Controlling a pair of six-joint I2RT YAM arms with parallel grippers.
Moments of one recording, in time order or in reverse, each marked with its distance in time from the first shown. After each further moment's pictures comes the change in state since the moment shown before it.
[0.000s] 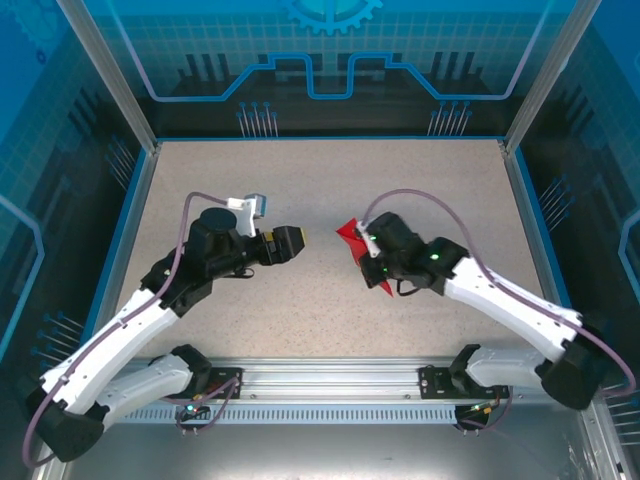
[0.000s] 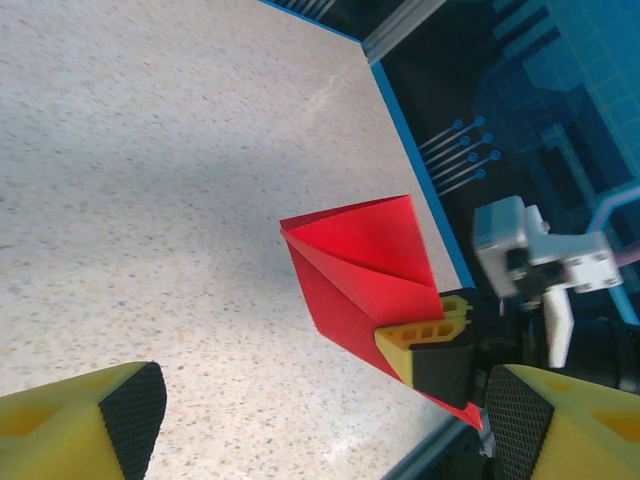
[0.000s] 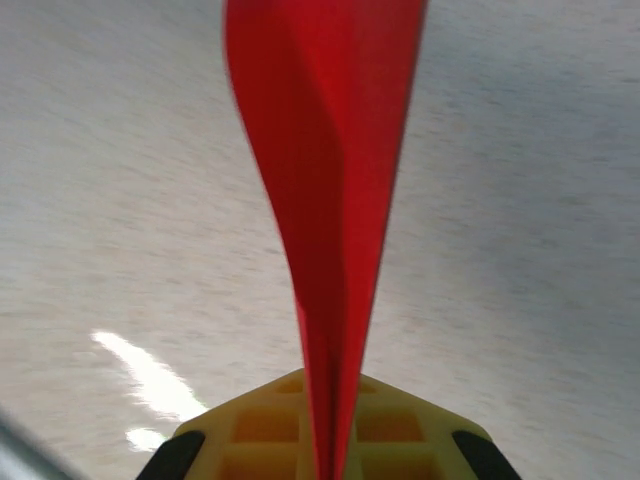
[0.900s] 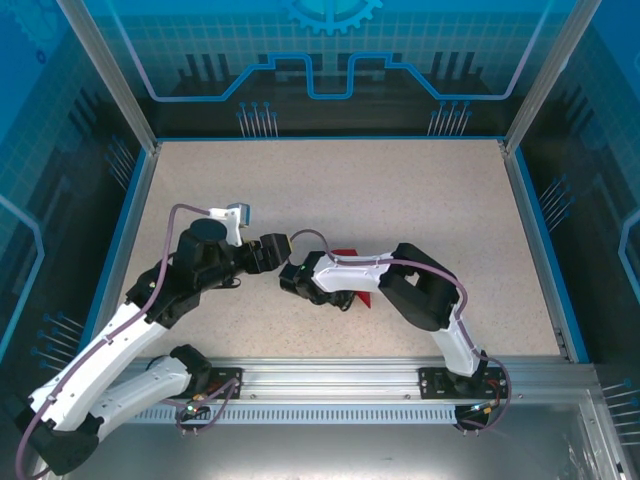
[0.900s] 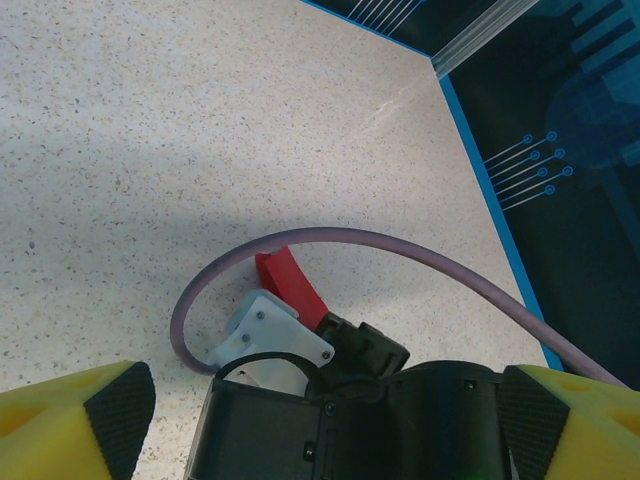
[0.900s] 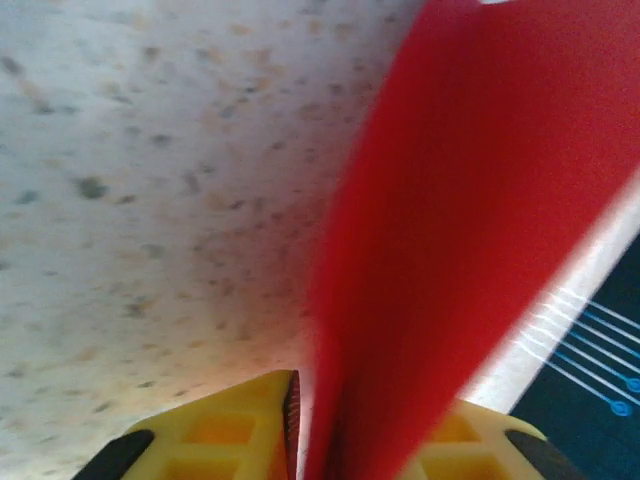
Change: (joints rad) left arm 0.003 -0.077 -0.018 -0.125 -0.108 0.007; right arm 0.220 0.839 0.346 -0.337 0.460 -0.011
